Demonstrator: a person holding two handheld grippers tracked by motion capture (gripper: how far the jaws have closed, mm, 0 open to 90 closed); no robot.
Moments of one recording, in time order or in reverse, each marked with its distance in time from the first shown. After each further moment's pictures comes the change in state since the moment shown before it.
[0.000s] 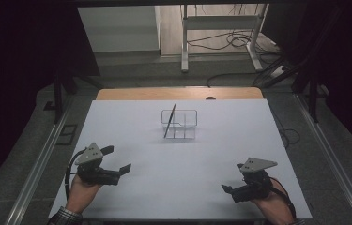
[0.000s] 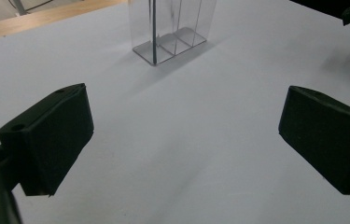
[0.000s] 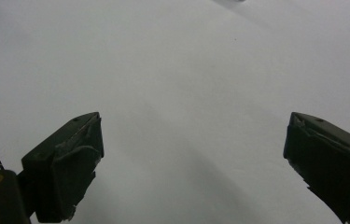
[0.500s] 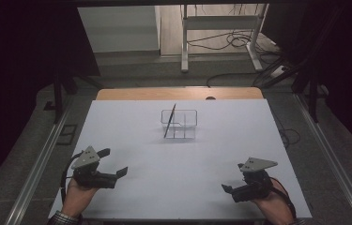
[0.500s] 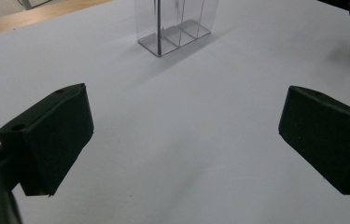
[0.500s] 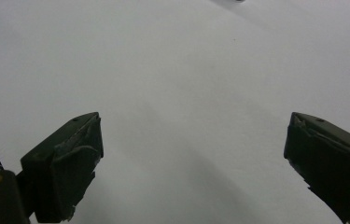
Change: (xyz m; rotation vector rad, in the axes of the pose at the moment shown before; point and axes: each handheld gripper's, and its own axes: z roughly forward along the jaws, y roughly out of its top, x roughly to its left) left arm -0.002 -0.007 -0.009 0.016 0.021 0.007; right arm 0.000 0.000 -0.001 -0.002 -0.001 0.001
